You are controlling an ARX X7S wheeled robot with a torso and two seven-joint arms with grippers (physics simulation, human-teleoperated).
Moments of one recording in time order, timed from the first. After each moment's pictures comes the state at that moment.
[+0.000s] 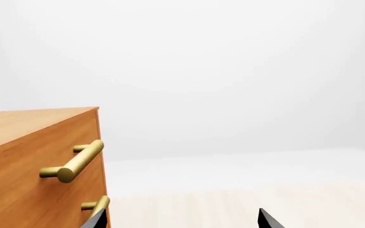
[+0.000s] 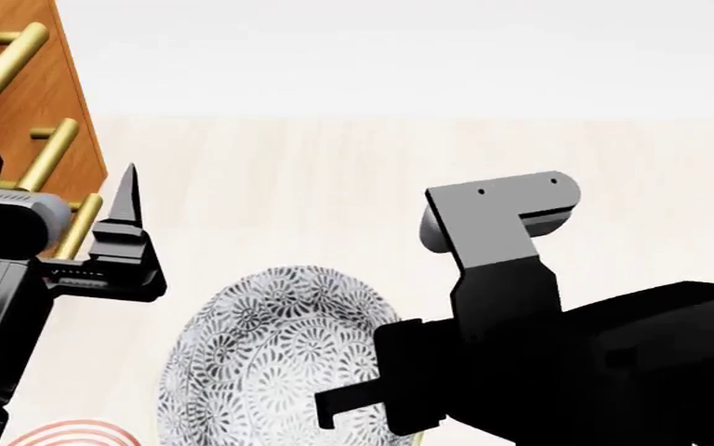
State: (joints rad) left arm -0.57 -0.25 0.19 0.52 -0.40 -0.83 -0.32; right arm 1.06 0.48 -0.33 0.06 2.15 1.49 1.23
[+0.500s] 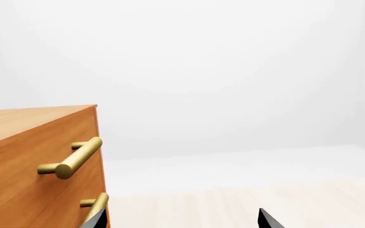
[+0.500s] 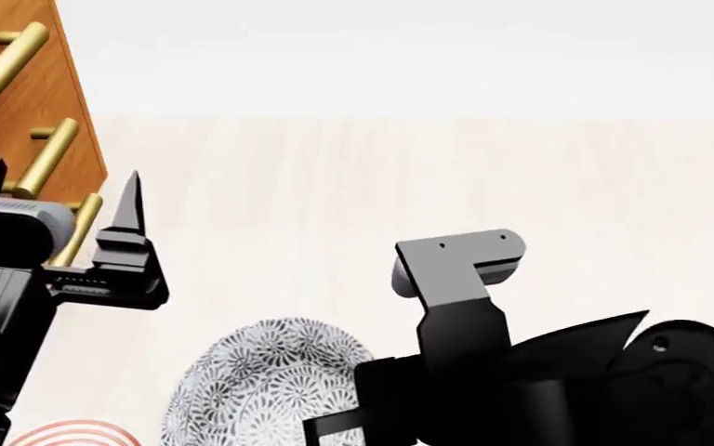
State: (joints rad) left arm -0.56 -0.26 0.20 0.52 -0.40 -0.82 -0.33; right arm 1.01 0.41 -0.40 0.16 1.62 1.47 0.72
